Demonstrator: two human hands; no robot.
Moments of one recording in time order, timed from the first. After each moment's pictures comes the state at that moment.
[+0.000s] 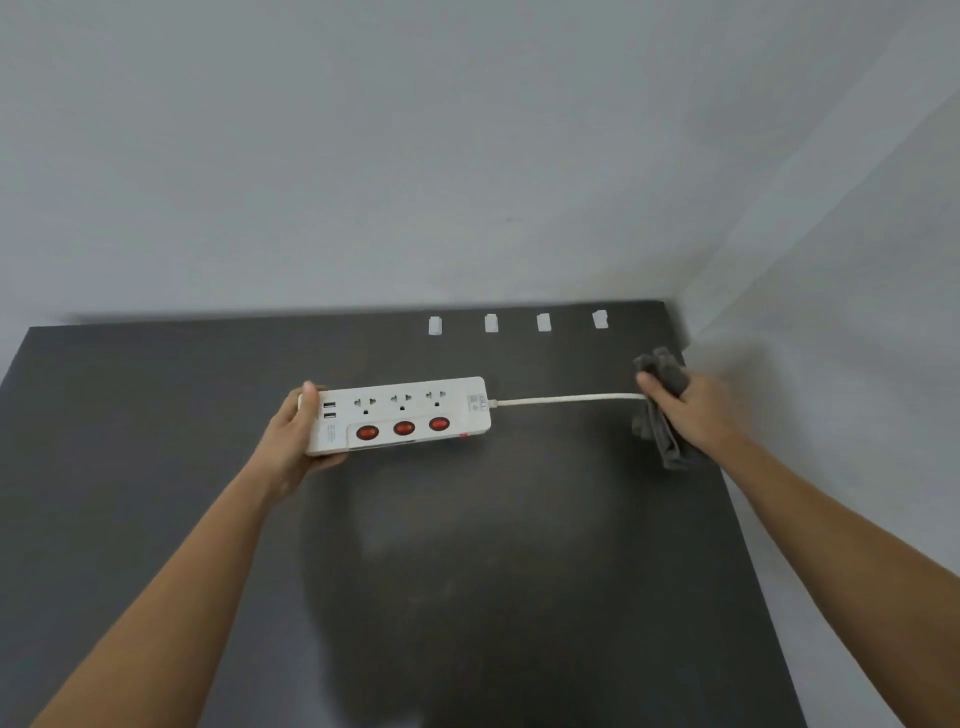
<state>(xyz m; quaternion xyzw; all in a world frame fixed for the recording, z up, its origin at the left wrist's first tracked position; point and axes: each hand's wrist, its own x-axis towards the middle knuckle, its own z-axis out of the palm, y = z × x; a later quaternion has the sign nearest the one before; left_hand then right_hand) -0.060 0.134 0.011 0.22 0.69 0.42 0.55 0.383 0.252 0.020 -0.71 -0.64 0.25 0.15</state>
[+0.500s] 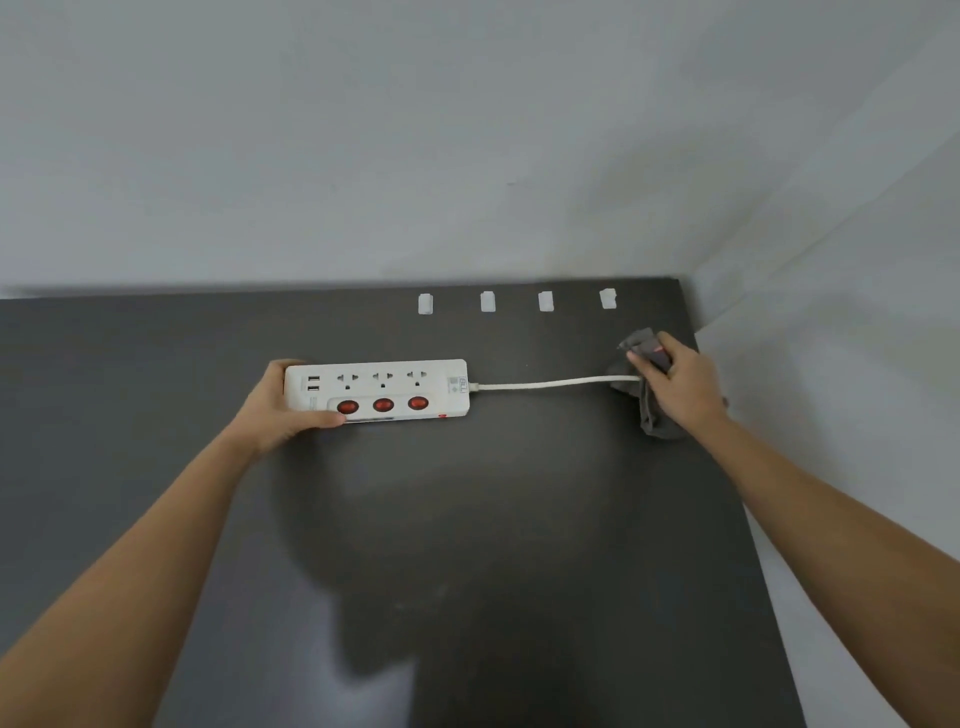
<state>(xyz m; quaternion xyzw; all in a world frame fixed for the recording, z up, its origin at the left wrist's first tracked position) -0.098 0.170 -0.035 0.38 0.75 0.26 0.47 0.372 0.289 -0.023 -0.66 -0.70 0.22 0.17</state>
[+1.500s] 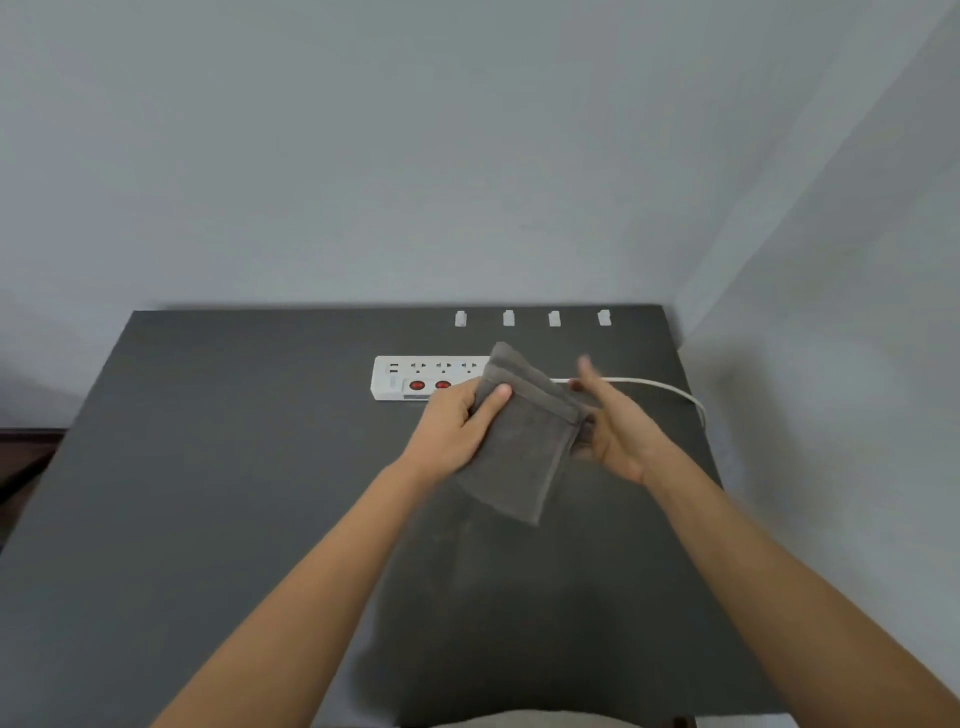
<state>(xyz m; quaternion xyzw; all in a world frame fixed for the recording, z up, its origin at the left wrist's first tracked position) 0.086 0.079 0.097 0.59 0.60 0.39 0.37 0.289 0.133 0.103 -0.51 -0.35 0.75 0.25</state>
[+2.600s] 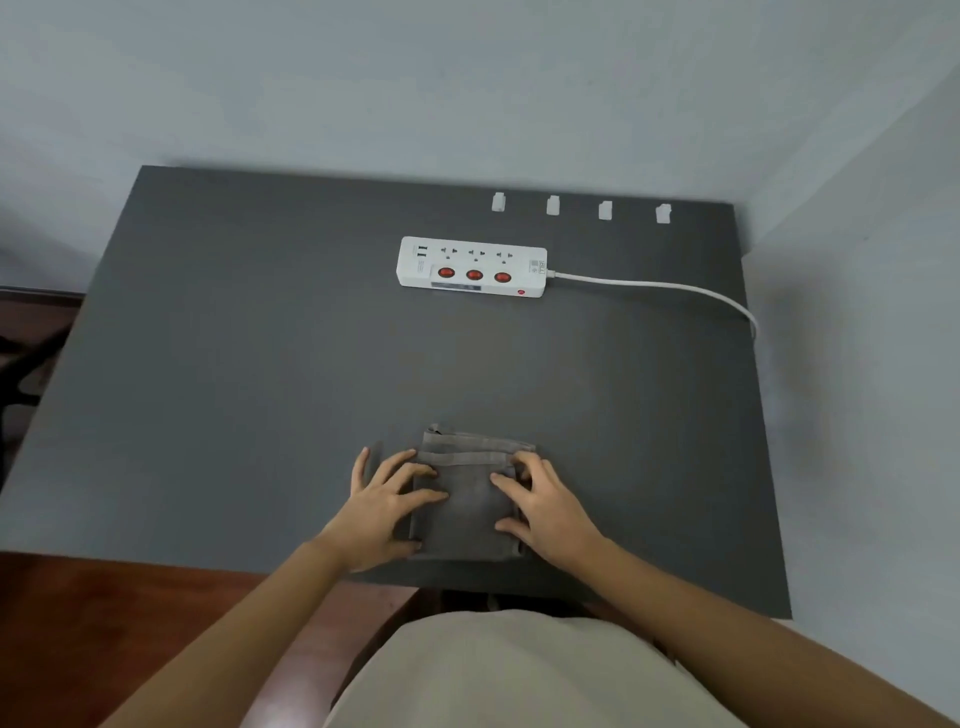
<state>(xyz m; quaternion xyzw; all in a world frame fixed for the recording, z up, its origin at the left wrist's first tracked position) 0.015 -0.124 -0.044 0.76 0.59 -0.07 0.25 0.270 -0.040 -0.051 -0.38 -0.88 0.28 -0.03</state>
